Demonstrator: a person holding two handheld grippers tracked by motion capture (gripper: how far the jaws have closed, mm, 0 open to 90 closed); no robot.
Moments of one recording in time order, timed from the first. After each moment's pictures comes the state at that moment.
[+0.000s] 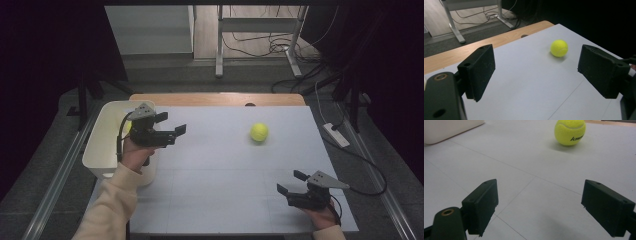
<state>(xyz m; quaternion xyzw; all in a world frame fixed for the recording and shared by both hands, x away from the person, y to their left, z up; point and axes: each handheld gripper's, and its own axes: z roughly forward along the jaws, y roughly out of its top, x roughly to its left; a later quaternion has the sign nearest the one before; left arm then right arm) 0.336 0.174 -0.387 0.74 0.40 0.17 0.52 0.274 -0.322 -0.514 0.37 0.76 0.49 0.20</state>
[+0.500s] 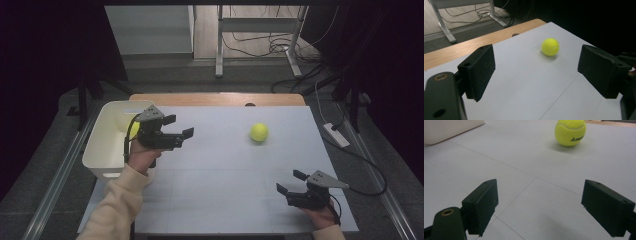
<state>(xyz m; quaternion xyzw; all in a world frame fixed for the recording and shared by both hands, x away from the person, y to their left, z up) 0.334 0.156 -0.389 0.75 0.39 0.15 0.52 0.275 -0.321 -0.513 0.38 0.76 0.49 0.20</state>
